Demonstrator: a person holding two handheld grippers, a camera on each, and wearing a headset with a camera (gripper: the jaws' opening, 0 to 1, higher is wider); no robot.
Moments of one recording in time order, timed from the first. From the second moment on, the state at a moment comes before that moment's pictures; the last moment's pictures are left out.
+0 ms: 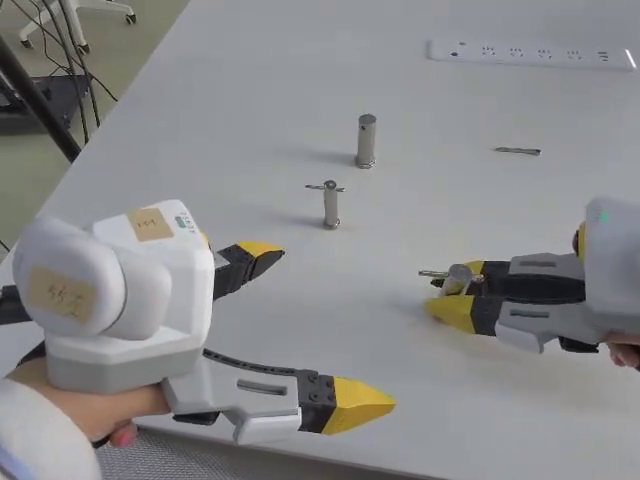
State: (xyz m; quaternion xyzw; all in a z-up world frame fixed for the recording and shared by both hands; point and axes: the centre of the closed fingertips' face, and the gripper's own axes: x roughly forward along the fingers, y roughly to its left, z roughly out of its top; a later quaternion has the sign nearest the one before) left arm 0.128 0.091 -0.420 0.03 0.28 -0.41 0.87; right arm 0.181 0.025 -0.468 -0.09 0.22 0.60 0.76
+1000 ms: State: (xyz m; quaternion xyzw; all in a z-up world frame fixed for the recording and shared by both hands) left arm 0.125 0.102 -0.424 0.02 0.28 -0.39 0.88; right arm 0.244 0.036 -0.462 -0.12 0.21 0.54 0.80
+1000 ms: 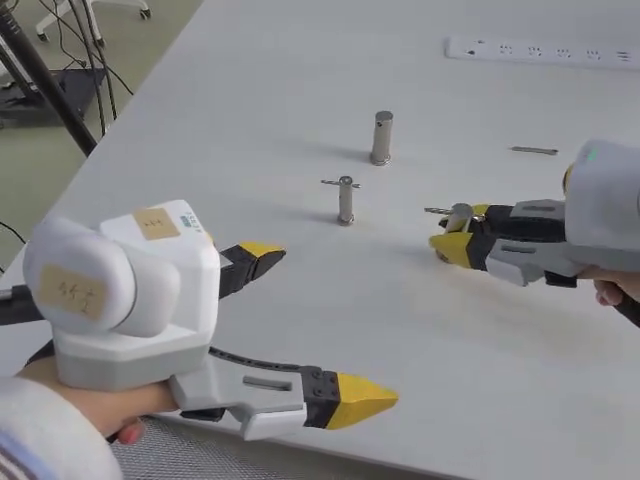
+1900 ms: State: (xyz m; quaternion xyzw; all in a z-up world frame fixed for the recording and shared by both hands) left arm 0.128 0.104 -0.425 0.02 0.29 -0.39 0.88; right arm 0.264 0.035 -0.467 -0.10 0.21 0.54 0.81
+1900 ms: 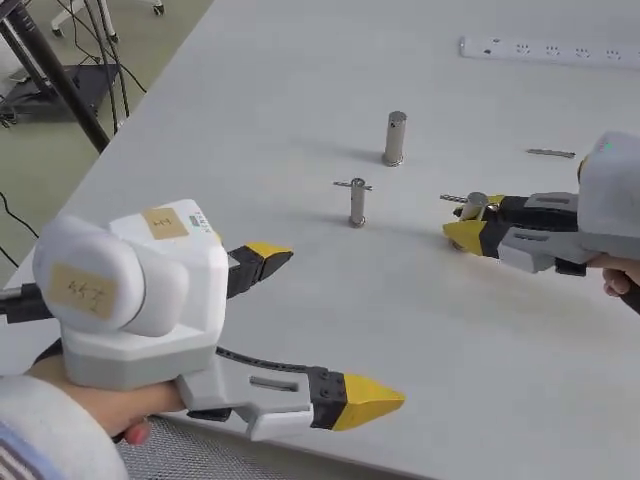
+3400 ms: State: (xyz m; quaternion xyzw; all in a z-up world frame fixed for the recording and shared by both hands) left arm 0.129 0.095 -0.424 0.02 0.29 -0.40 0.87; right arm 0.252 0.031 -0.414 -0.06 0.17 0.55 0.82
